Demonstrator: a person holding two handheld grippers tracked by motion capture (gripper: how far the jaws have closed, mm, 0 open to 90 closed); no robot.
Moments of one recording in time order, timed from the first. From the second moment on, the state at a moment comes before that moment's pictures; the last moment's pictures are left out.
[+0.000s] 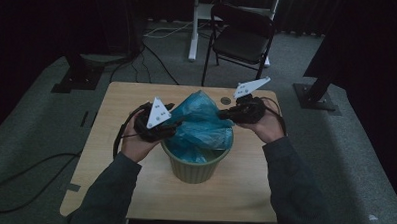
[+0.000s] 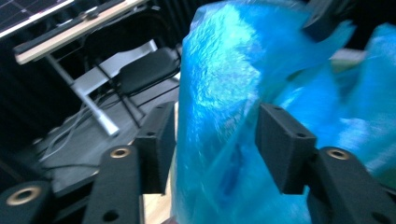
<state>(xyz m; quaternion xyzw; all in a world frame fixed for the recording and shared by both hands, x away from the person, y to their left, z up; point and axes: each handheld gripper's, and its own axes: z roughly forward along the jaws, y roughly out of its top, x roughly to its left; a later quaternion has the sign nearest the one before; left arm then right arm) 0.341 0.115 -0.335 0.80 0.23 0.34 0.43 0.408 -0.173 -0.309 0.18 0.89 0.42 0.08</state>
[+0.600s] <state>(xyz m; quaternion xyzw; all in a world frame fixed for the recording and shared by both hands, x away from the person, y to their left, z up) 0.352 0.139 -0.339 0.78 0.29 0.32 0.46 0.416 -0.196 -0.309 0.24 0.86 0.44 0.12</state>
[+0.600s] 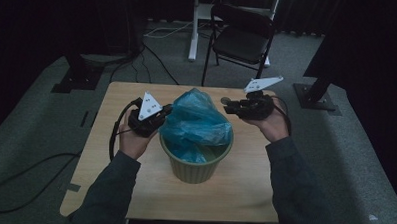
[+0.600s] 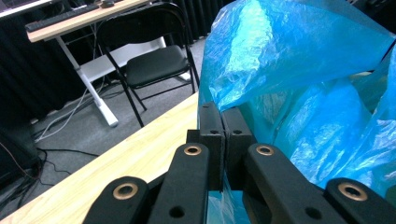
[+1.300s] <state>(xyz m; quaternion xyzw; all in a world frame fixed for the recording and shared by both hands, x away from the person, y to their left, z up) 0.350 0.135 -0.340 0.77 0.28 0.30 0.49 0.419 -0.141 -0.323 0.18 0.87 0.44 0.09</state>
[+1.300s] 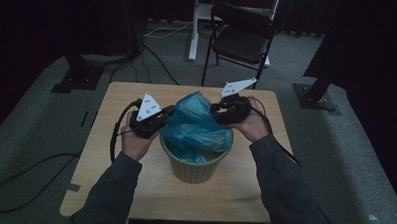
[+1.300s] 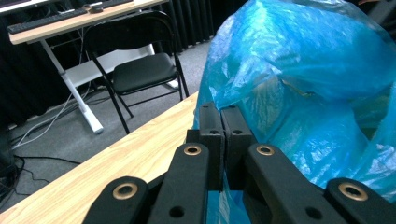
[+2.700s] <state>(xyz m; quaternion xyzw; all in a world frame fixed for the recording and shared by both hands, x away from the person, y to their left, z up) 0.360 0.170 -0.356 0.75 0.37 0.26 0.49 0.420 -0.168 -0.332 0.27 0.89 0.36 0.10</state>
